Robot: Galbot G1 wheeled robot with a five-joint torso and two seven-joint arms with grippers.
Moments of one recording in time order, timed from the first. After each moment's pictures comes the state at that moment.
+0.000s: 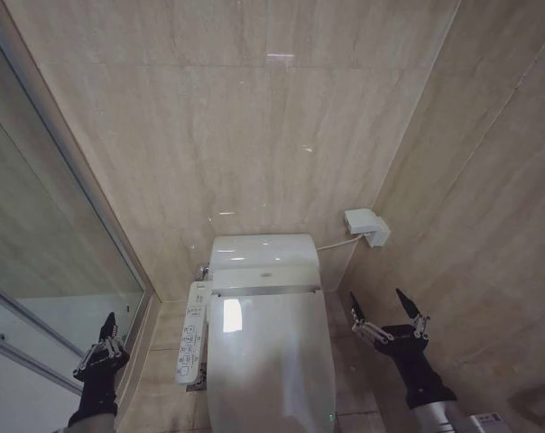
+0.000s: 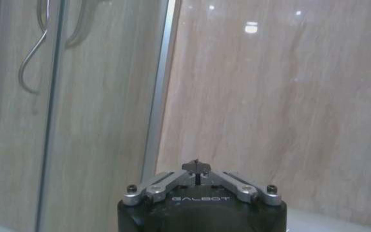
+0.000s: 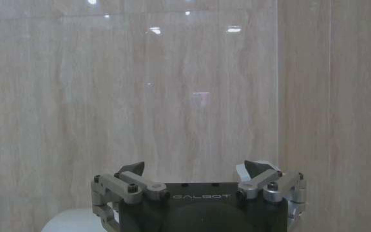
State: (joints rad) left arm 1.79 -1.43 -0.66 -2.24 -0.34 -0.24 -0.24; right arm -1.88 1.54 0.68 2.45 0.19 0.07 -0.13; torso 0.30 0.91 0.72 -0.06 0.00
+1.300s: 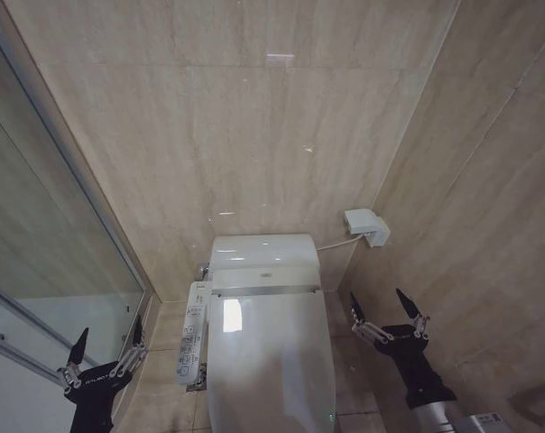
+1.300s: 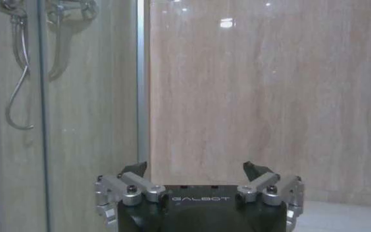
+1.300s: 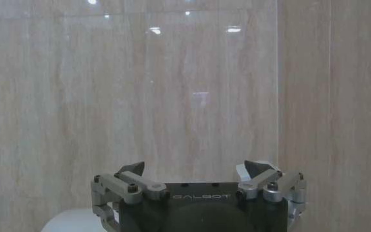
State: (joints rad) left arm 1.99 -1.51 -0.65 -2.41 -0.14 -0.21 -0.21; right arm -1.88 1.54 0.68 2.45 0.19 0.07 -0.13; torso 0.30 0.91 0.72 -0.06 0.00
